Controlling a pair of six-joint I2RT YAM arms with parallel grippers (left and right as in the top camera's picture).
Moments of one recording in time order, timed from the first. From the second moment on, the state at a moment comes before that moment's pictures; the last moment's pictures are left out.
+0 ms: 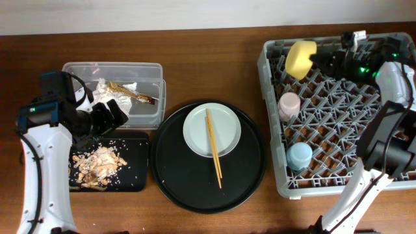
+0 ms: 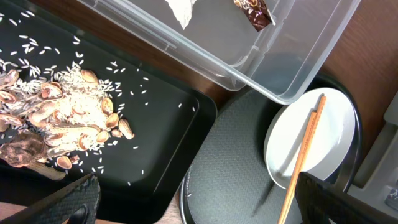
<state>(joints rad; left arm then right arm) 0.22 1.47 1.36 -1.19 0.26 -0.32 -0.43 2.30 1.88 -0.93 -1.47 -0.23</state>
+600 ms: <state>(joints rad) 0.22 1.47 1.36 -1.19 0.26 -0.32 -0.34 2.06 1.97 -1.20 -0.75 -0.19</state>
